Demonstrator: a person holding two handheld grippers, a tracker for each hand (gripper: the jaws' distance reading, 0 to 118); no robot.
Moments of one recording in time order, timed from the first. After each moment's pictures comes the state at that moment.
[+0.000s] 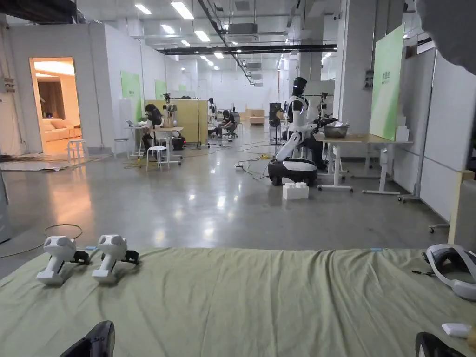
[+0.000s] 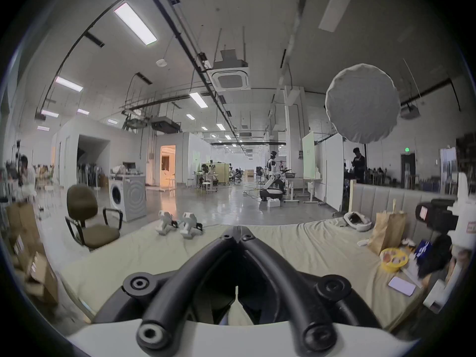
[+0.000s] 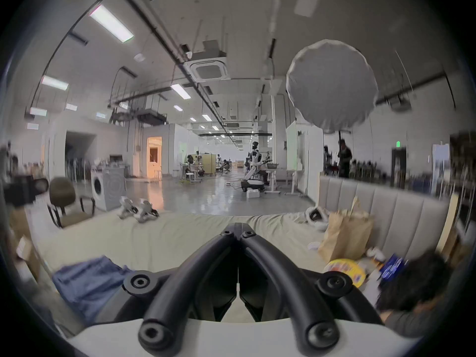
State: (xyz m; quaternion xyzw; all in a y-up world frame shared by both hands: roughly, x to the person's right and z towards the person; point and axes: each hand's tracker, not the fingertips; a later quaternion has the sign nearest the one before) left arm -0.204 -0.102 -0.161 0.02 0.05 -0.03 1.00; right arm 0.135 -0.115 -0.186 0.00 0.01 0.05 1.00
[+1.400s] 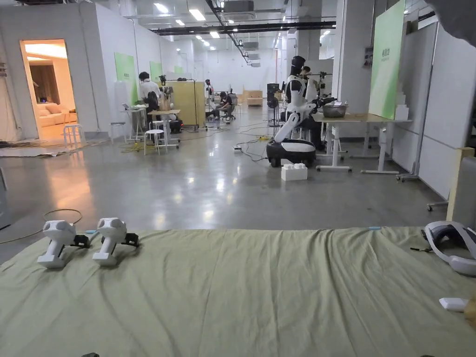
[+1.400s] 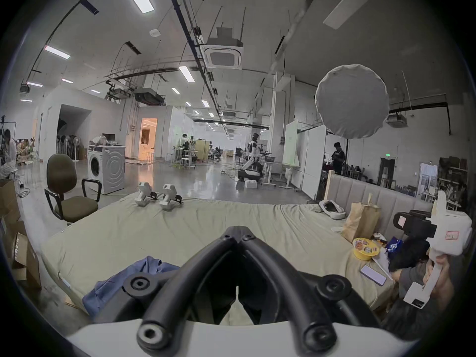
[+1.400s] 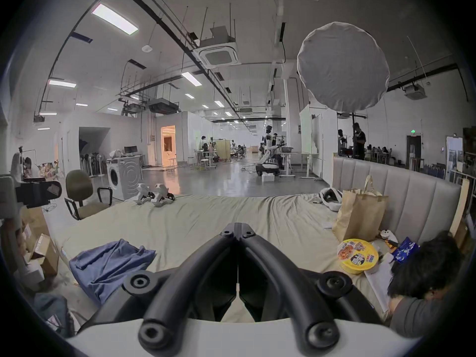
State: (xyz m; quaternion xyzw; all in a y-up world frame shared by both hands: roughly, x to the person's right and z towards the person) left arm -0.241 -0.132 -0.140 -0.05 -0.02 0.05 1.00; right arm 0.151 -0.145 -0.164 -0.05 0.07 -0.01 1.00
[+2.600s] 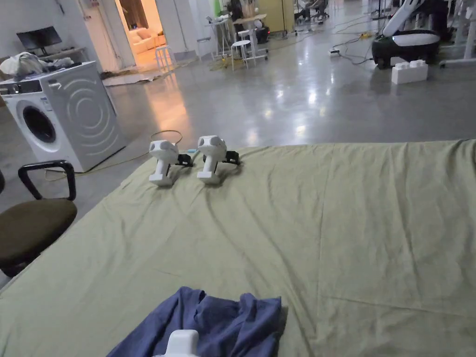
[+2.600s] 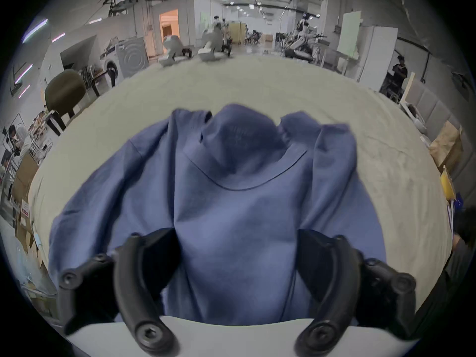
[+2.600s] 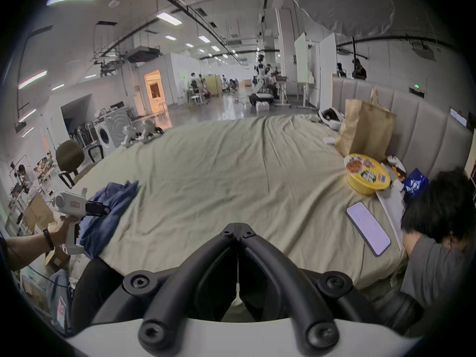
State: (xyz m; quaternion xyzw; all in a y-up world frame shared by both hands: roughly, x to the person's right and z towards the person) left arm -0.396 -0.415 -0.368 -0.45 0.08 0.04 0.89; right arm 0.157 -0.243 -0.200 -0.29 0.04 -0.04 0.95
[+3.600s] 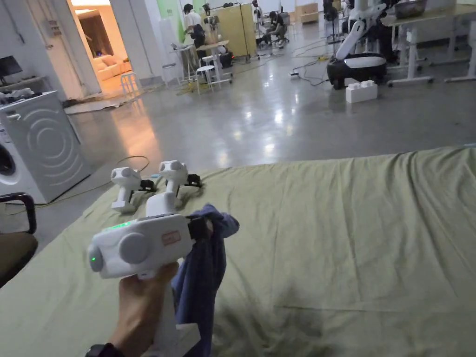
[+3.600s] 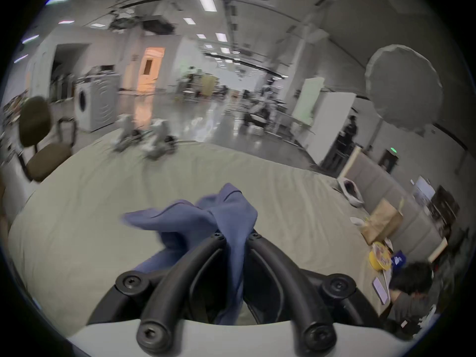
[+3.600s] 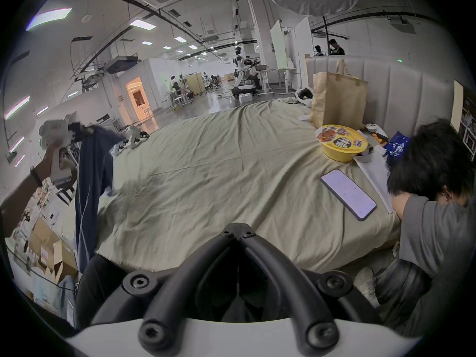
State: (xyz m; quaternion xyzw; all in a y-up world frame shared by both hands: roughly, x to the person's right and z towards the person) left arm -0.304 -0.167 -0.478 -0.25 -0.08 0.11 0.96; right arm 0.218 -0.259 -0.143 -0.30 0.01 -0.09 0.95
